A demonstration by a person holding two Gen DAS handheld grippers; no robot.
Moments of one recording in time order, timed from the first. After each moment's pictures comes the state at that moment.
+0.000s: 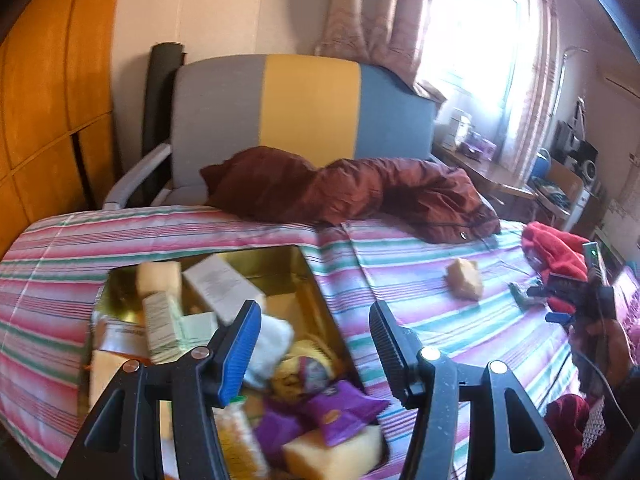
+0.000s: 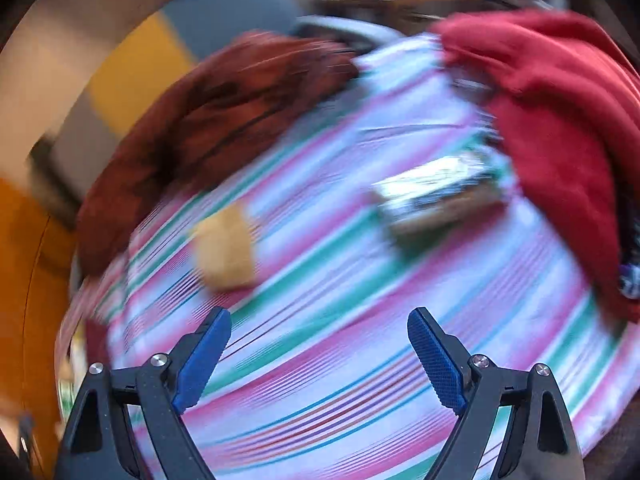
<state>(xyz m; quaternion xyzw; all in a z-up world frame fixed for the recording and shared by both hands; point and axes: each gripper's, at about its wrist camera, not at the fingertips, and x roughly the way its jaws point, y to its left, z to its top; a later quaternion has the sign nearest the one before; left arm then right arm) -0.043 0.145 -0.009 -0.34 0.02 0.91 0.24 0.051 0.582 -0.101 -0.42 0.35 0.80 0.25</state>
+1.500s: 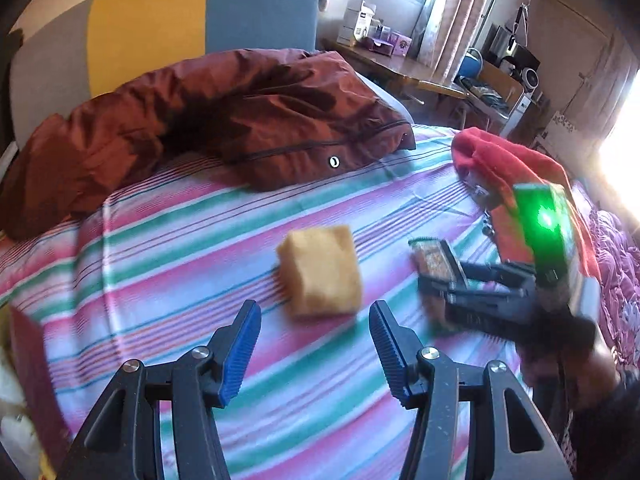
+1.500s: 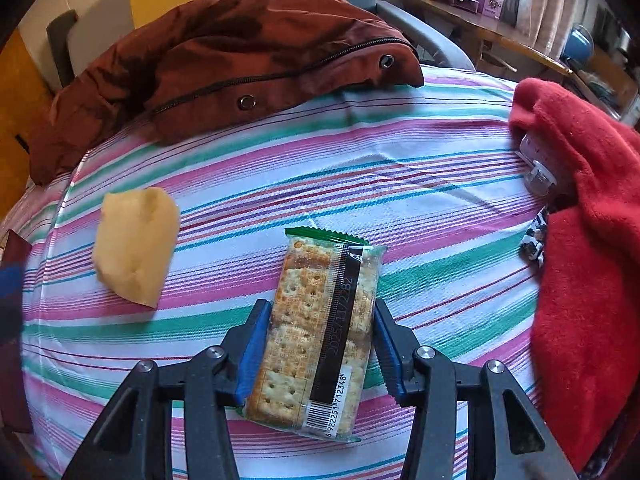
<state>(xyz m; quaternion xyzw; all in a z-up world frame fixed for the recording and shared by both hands) -0.099 0.423 -0.083 -0.46 0.11 0.79 0.38 -0.011 0.617 -0.132 -0.52 0.14 0.83 0.17</state>
